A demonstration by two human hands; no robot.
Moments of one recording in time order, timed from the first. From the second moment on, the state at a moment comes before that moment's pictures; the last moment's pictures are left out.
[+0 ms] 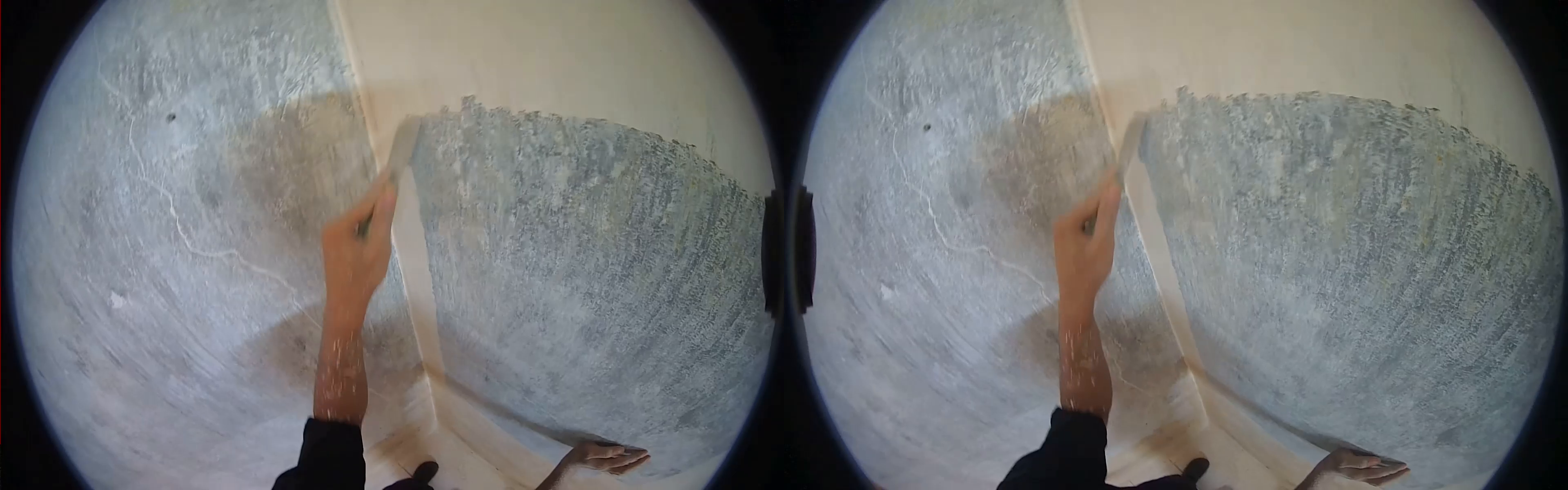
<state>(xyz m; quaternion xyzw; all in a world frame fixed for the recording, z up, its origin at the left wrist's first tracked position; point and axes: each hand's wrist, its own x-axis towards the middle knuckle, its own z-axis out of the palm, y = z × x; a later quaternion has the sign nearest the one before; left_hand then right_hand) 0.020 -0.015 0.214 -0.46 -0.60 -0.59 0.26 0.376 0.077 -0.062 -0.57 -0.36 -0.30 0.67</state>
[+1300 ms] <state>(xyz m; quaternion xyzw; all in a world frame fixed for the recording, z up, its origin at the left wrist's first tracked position) 0.048 -0.028 0.234 -0.46 -0.65 -0.54 0.29 0.392 0.086 -0.084 -0.47 -0.39 -0.28 0.74</state>
